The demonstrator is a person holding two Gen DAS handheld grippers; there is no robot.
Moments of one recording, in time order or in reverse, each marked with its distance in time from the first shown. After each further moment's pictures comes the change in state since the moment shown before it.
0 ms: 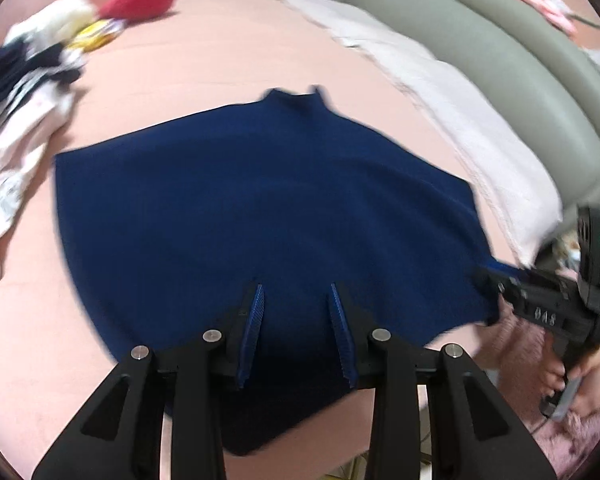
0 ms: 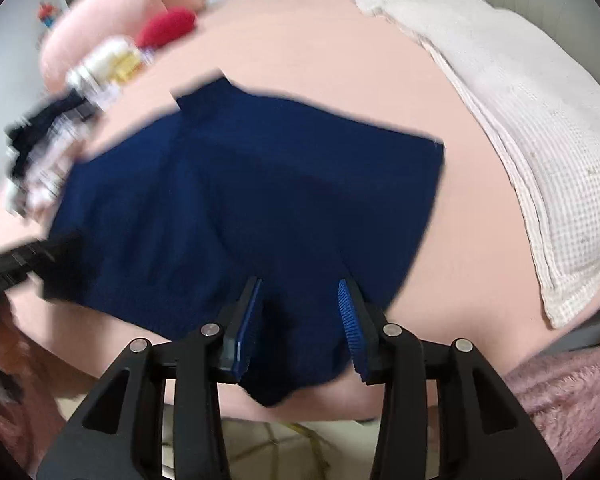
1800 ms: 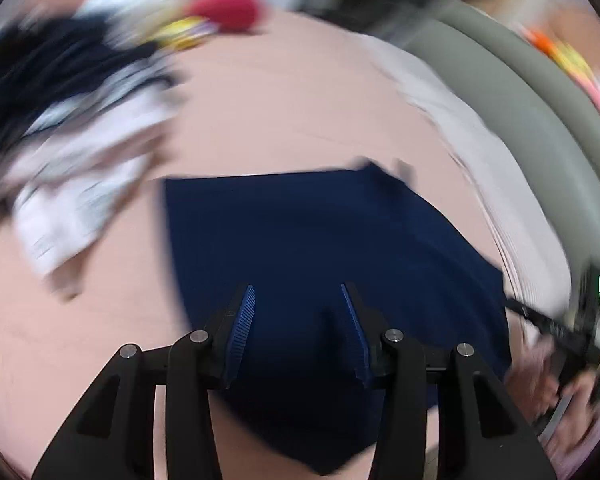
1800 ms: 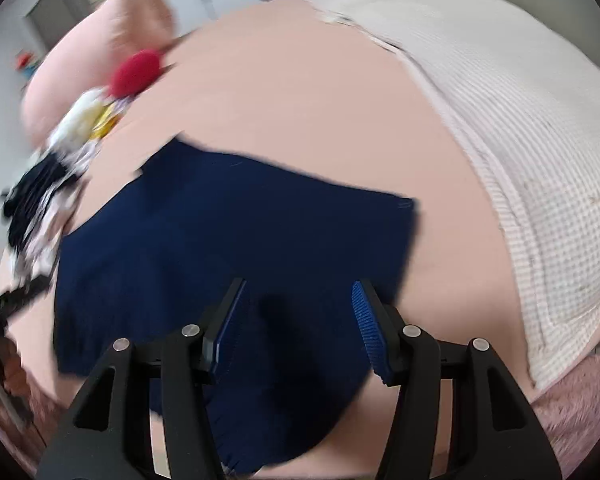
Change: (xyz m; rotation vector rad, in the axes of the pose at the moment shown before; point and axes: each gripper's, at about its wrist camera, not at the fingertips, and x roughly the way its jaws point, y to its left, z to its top) left arm -0.052 0.080 0.013 -0.105 -0.052 0.032; right arm 0.004 -0.004 0.059 -0.116 -0.044 0.189
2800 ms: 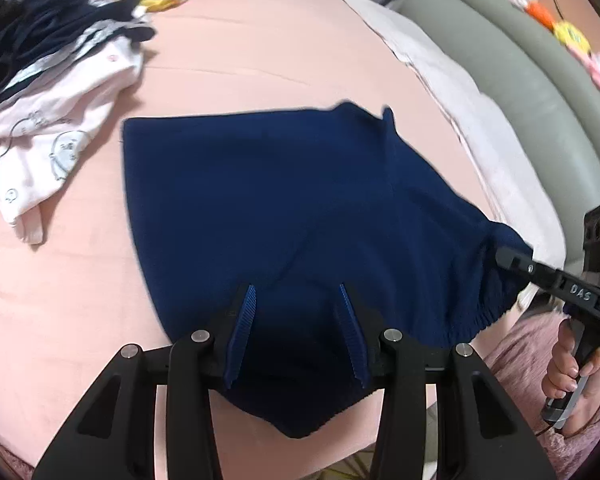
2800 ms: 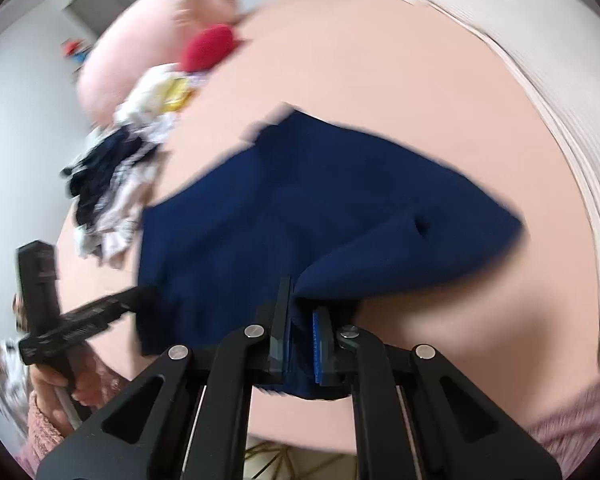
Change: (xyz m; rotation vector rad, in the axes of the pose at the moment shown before) left arm -0.016 0.002 -0.031 -0.076 0.085 -0.058; right arm -0.004 0.081 0.037 -0.032 0.062 0.295
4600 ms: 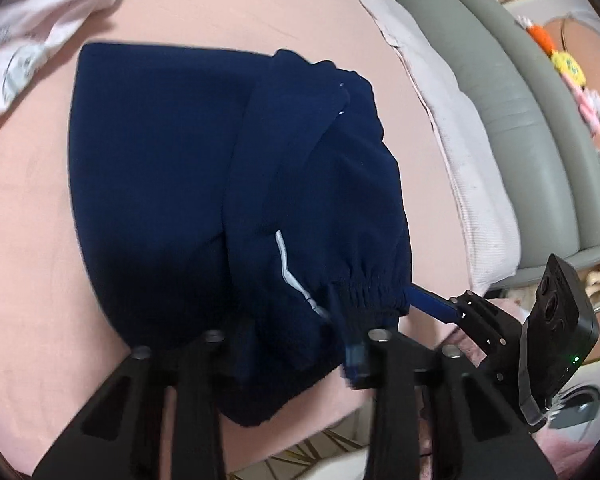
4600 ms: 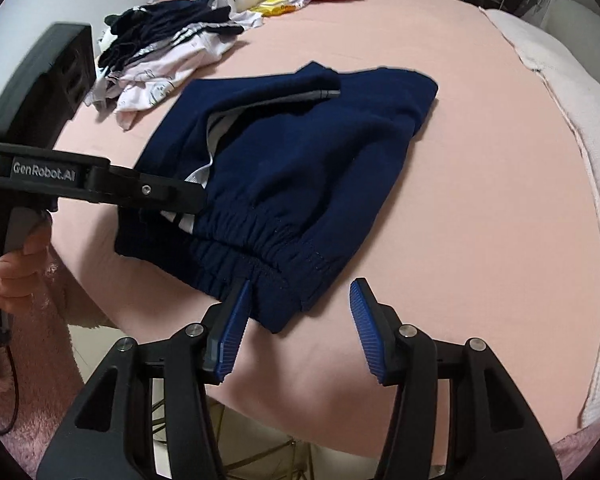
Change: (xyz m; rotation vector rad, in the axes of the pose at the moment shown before) left arm 0.013 -0.013 -0.035 -0.063 0.131 -0.188; right arm 0.068 0.065 -0.058 -0.400 0.117 -0.155
